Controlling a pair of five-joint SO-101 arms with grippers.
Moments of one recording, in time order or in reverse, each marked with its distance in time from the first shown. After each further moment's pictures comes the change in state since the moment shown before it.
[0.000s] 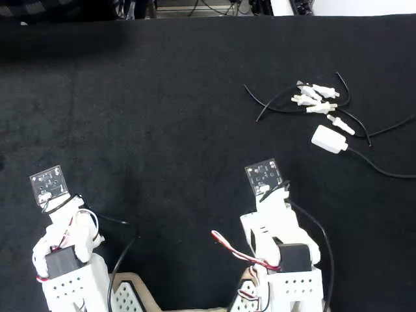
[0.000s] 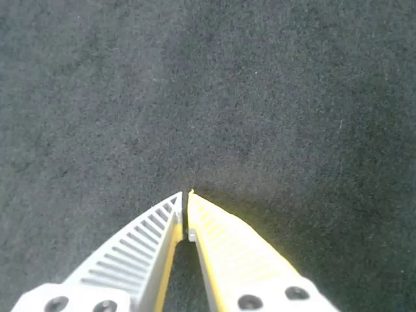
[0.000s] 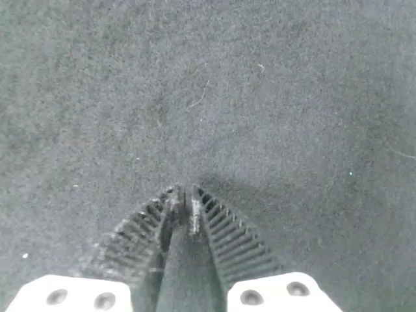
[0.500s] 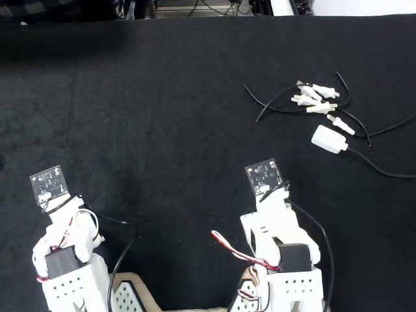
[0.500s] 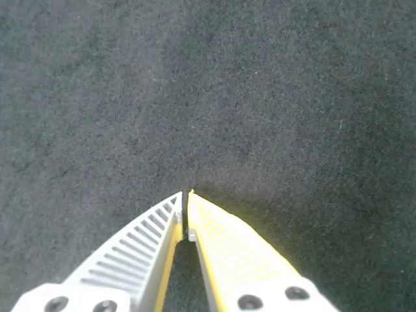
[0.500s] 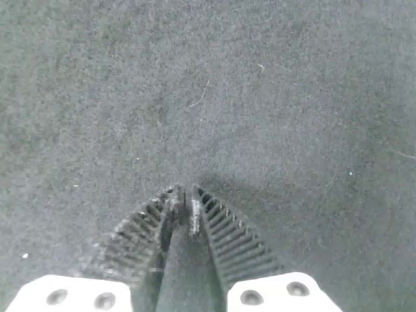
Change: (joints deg) left arm 0.0 0.0 0.0 0.0 0.0; right arm 0.0 0.0 0.0 0.0 0.0
